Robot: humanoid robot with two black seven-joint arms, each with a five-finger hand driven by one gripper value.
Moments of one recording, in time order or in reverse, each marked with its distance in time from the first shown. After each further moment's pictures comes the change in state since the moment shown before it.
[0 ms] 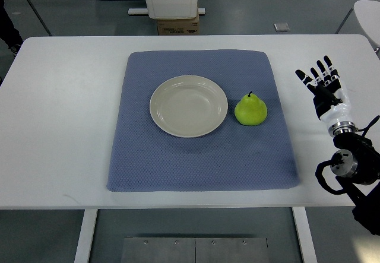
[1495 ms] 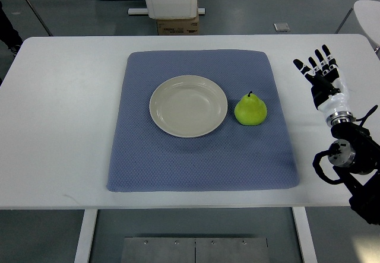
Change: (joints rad) left arm 0.009 0.000 0.001 0.000 0.000 -0.008 0.000; right arm 0.056 0.014 -0.002 -0.029 0.000 0.008 -0.005
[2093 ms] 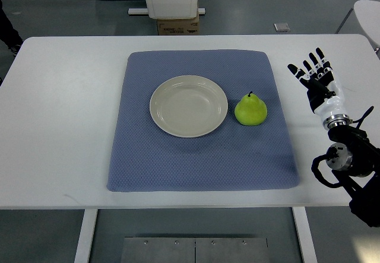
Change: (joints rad) left arm 0.000 0.000 0.000 0.000 0.000 0.000 0.000; right arm 0.003 -0.011 -0.078 0.001 -0.005 0.000 0.015
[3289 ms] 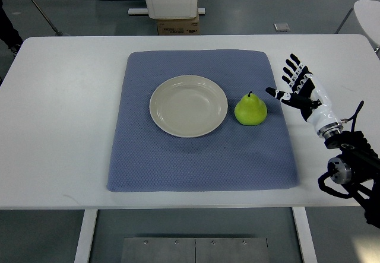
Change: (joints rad) left arm 0.000 0.000 0.000 0.000 0.000 0.000 0.000; right arm 0.058 -0.099 -0.292 -0.033 -0.067 0.058 0.148
